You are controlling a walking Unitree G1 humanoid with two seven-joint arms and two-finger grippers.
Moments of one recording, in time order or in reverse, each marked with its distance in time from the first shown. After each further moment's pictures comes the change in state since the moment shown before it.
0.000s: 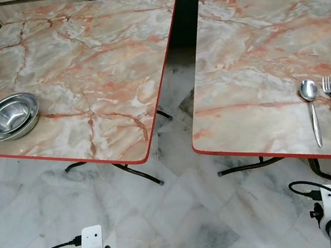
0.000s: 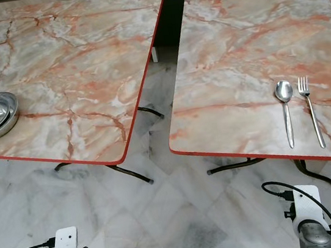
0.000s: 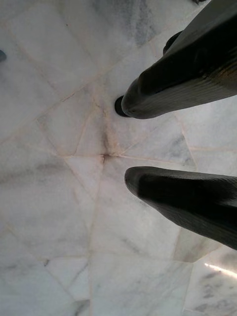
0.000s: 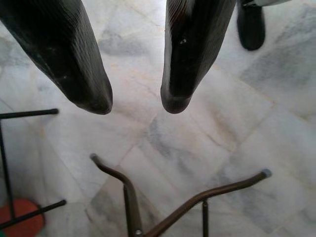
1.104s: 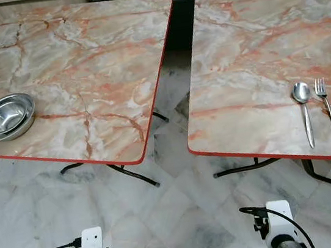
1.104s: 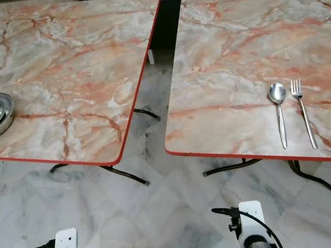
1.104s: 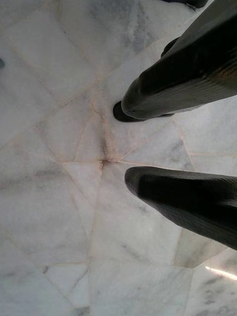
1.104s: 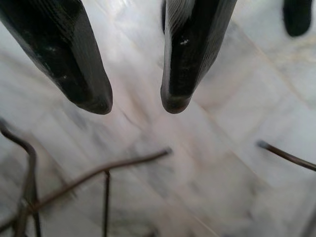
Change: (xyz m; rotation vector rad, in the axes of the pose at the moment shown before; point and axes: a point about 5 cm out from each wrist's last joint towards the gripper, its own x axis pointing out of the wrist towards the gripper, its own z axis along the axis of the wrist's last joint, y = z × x) left arm -0.001 0.001 -0.003 0.001 0.008 0.005; right arm -0.032 0.099 -0.028 0.002 -0.139 0.286
